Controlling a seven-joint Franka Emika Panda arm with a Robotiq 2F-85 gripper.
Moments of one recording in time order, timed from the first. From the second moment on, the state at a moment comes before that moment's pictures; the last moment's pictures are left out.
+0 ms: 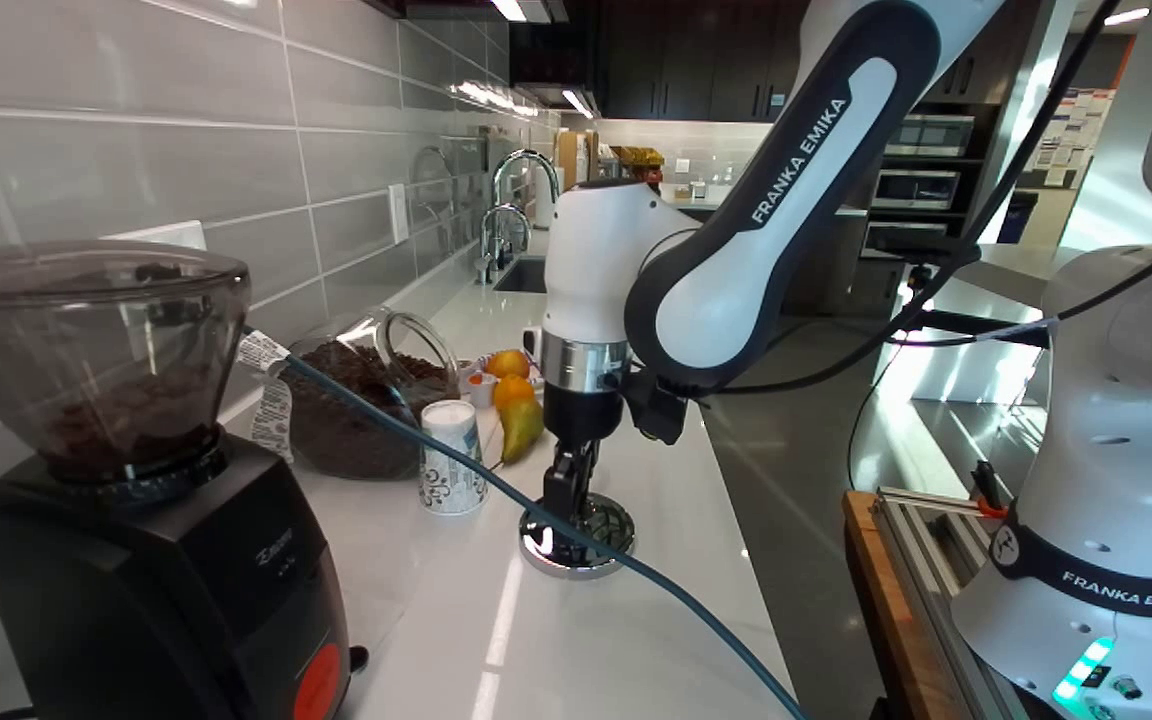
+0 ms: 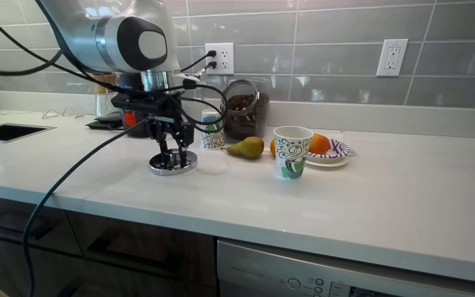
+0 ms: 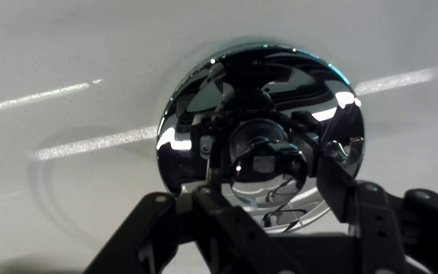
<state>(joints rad) 0.03 0.11 0.05 -2.51 -0.01 2.69 0.11</state>
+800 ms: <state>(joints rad) 0.05 0.09 0.05 -2.50 -0.09 2.65 0.17</state>
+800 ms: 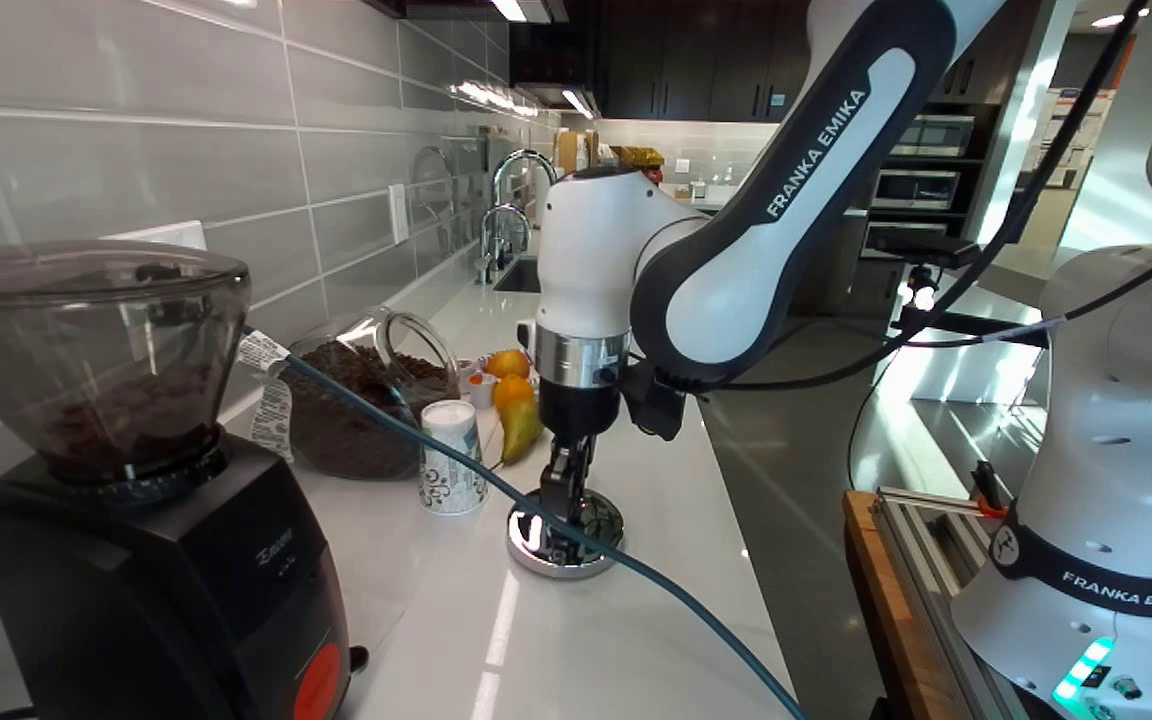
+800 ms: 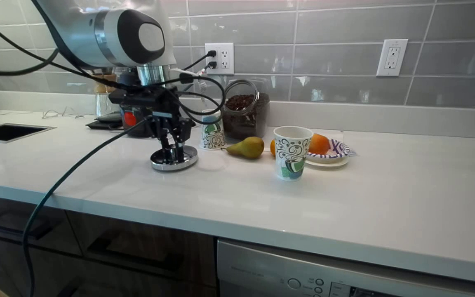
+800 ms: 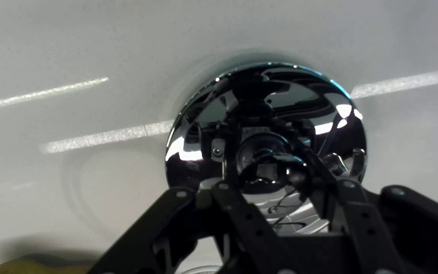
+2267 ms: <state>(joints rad) 0.03 -0.18 -0.08 -2.52 0.19 3.05 -0.01</state>
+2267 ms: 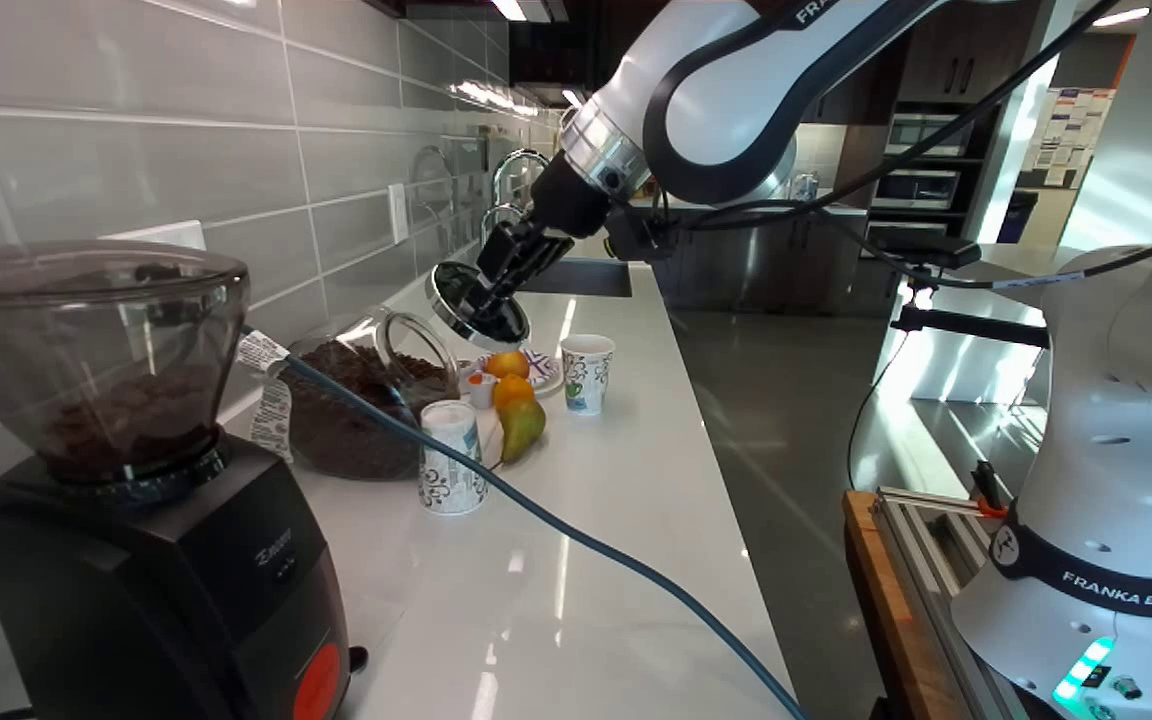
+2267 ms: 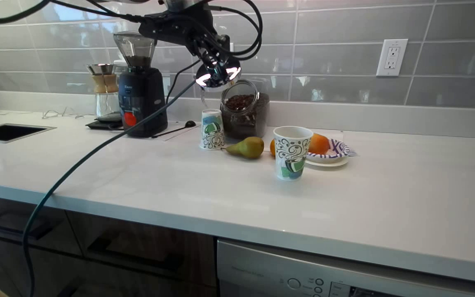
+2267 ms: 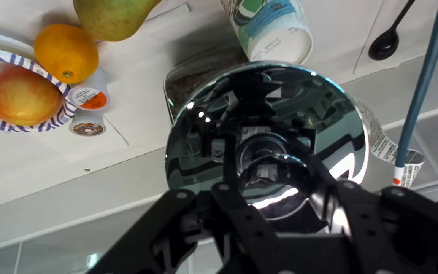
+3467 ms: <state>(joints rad) 0.19 0.02 -0.18 -2.38 0.39 3.18 -0.27</state>
